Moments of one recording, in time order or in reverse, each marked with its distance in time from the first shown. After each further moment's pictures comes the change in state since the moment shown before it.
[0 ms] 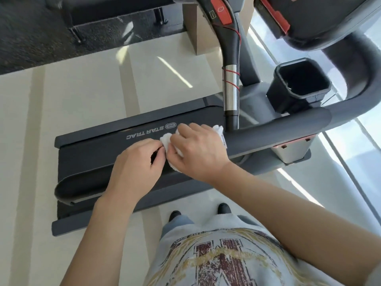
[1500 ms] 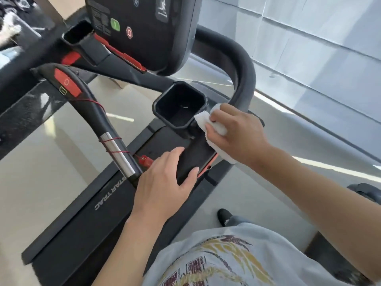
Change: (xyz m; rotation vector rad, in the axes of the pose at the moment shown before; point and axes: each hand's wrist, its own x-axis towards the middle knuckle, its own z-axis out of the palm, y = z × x) left_hand 0.121 0.202 0.126 0.080 -0.284 0.511; right_hand -0.090 0.239 -0.165 -0.165 0.109 0.662
